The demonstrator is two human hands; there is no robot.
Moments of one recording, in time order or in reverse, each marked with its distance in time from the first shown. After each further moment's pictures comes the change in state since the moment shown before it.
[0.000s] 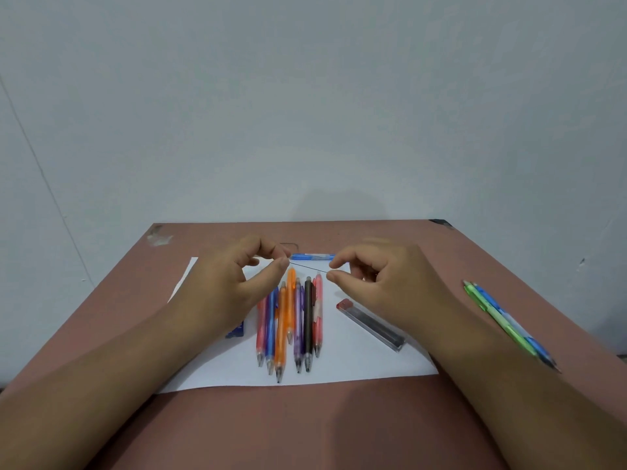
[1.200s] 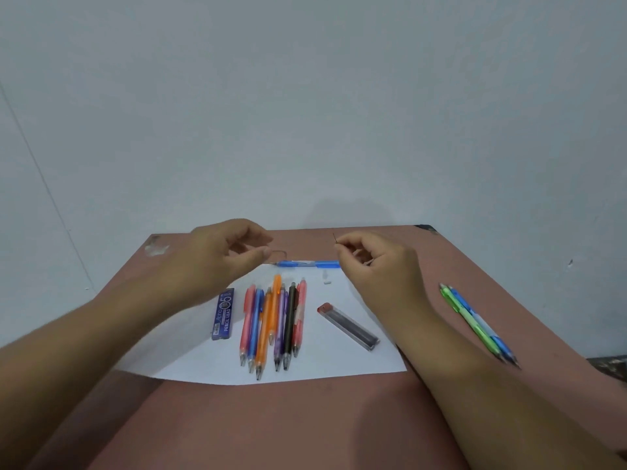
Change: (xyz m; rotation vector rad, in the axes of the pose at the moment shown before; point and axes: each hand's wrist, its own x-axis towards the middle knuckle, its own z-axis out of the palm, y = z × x) left_hand 0.027 0.039 -0.025 0.226 -0.145 -0.071; right_hand 0.003 0.007 0.000 0.120 0.330 0.174
